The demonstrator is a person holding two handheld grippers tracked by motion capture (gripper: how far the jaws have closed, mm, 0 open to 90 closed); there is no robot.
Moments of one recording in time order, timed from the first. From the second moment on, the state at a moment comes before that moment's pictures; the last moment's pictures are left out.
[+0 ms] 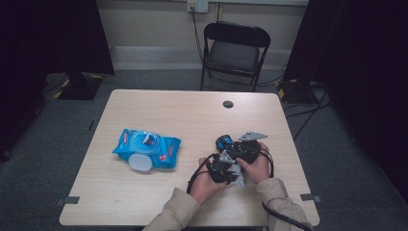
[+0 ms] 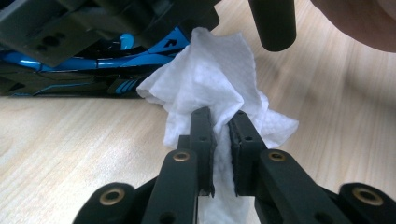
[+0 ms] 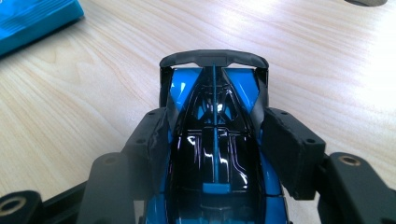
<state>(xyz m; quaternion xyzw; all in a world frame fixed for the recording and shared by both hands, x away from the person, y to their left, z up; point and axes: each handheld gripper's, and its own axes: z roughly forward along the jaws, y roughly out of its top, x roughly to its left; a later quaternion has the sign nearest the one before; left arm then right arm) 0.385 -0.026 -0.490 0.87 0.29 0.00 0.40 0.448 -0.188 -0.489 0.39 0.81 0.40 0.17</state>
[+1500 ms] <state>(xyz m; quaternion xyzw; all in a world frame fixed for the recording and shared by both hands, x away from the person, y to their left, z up) 0.394 -0.054 -0.482 0.89 0.25 0.00 0.39 0.371 -0.282 -0.471 0.40 0.79 0.44 0.16</state>
